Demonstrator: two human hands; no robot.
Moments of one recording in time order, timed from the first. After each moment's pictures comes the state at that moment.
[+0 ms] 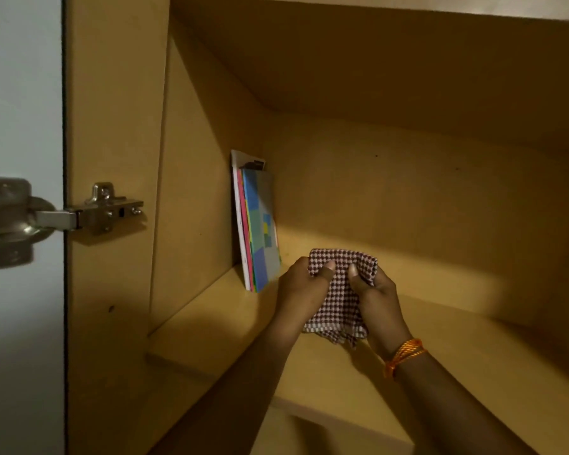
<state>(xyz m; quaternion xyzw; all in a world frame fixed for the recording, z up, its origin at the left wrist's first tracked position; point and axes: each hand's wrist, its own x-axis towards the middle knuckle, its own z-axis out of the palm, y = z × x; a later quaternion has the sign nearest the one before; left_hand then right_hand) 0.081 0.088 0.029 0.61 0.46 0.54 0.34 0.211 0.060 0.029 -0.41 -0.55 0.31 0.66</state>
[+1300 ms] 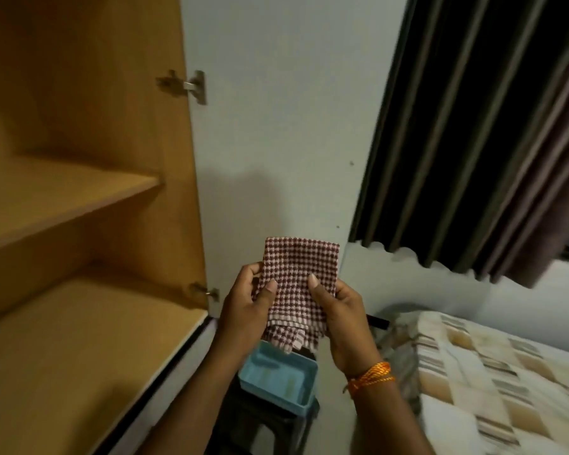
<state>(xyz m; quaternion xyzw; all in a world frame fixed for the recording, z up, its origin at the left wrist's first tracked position) 0.180 -0.408 -0.133 0.72 0.00 0.11 0.68 0.178 -0.572 -0.116 -0.61 -0.04 -0.01 0.79</state>
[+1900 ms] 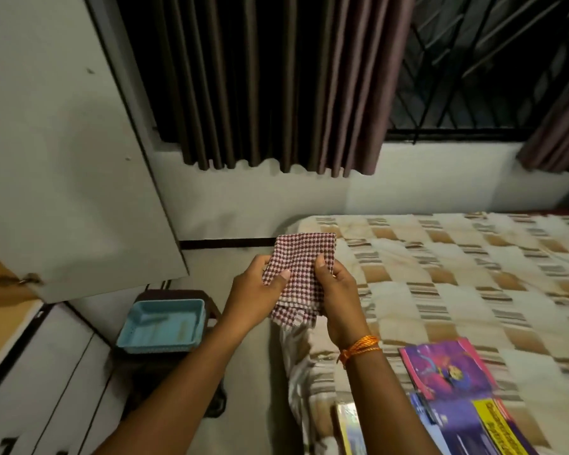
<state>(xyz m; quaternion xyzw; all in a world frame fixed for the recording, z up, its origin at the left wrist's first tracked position) 0.137 -0.725 -0.208 0.85 -0.14 -0.10 0.51 0.075 -0.869 -0.216 -0.59 0.20 -0.15 0.77</state>
